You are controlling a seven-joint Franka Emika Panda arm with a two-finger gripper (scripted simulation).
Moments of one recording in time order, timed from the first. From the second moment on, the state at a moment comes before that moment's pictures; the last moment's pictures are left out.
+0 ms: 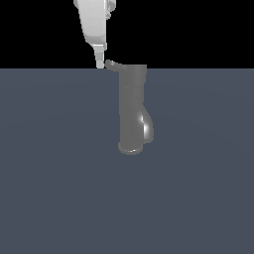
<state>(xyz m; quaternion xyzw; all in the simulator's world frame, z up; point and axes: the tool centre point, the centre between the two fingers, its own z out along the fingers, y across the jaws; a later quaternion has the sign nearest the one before) -0.038 0.068 0.297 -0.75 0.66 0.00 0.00</state>
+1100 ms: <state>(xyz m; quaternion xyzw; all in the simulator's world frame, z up) -0.081 0.019 0.297 -0.77 0.64 0.00 0.00</state>
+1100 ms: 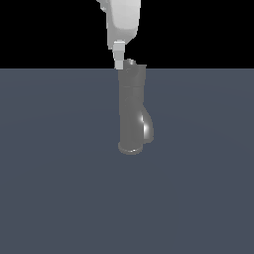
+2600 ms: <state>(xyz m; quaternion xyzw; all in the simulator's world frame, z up) -0.050 -0.033 0.297 -0.77 0.64 0.02 -0.01</state>
